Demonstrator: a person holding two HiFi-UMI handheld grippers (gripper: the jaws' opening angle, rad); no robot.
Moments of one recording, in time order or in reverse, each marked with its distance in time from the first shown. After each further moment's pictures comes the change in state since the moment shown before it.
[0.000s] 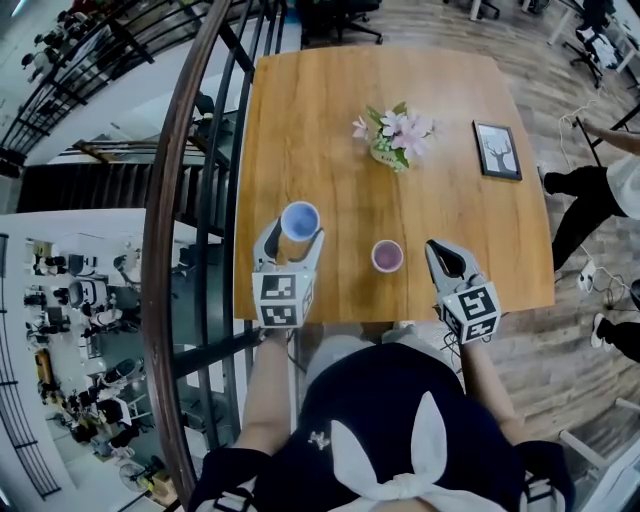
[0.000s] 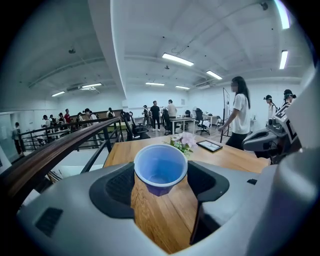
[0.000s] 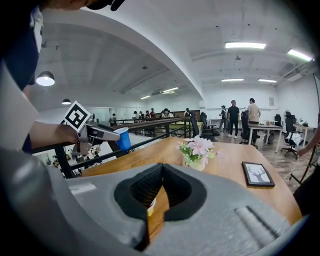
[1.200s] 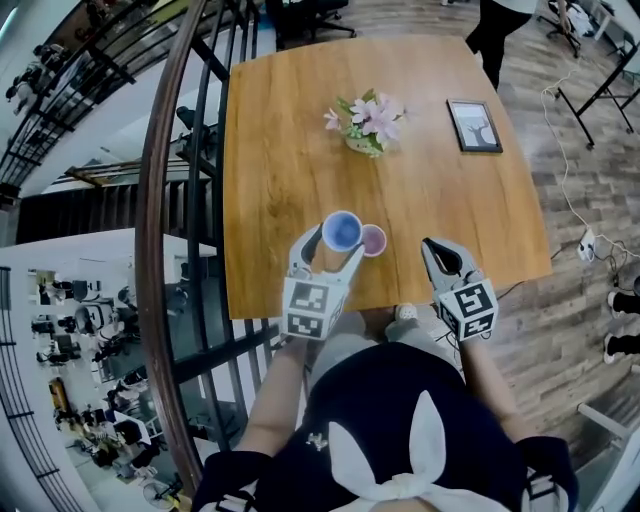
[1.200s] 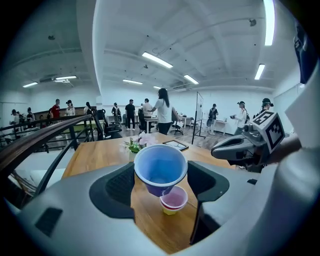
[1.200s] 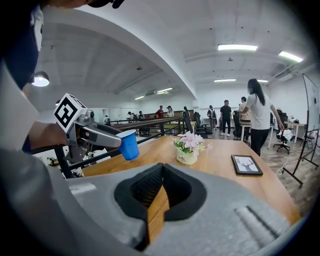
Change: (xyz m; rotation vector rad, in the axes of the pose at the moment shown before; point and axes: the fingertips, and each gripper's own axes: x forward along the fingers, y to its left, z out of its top) left arm -0.005 -0.139 0.002 0.066 -0.010 -0.299; right arm -0.050 -0.004 -0.028 0.036 -0.002 -0.066
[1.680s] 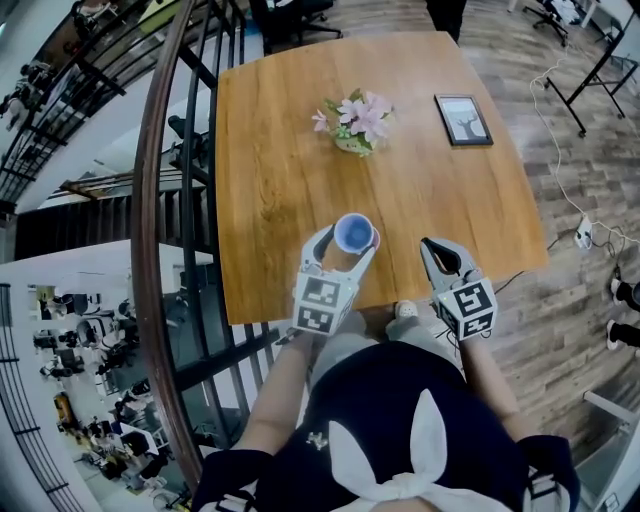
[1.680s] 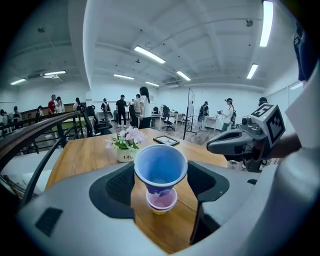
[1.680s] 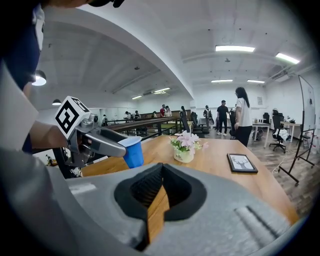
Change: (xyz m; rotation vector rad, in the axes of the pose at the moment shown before) left arm 0.027 -0.029 -0.013 0.028 0.045 -0.101; right arm -0.010 -0.004 -0.005 0.010 0.006 -0.034
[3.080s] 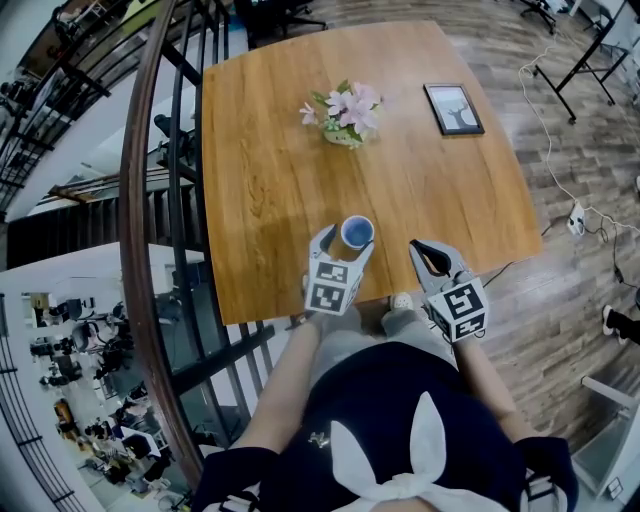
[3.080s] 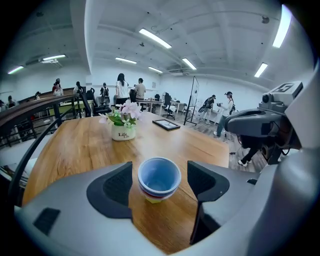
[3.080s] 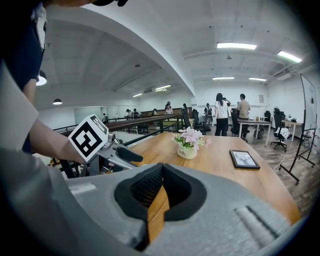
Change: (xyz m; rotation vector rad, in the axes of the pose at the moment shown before) left arm 0.050 -0.005 -0.068 -0.083 0.150 -0.020; right arm -0.003 0.019 -0.011 -0.002 0.031 0.013
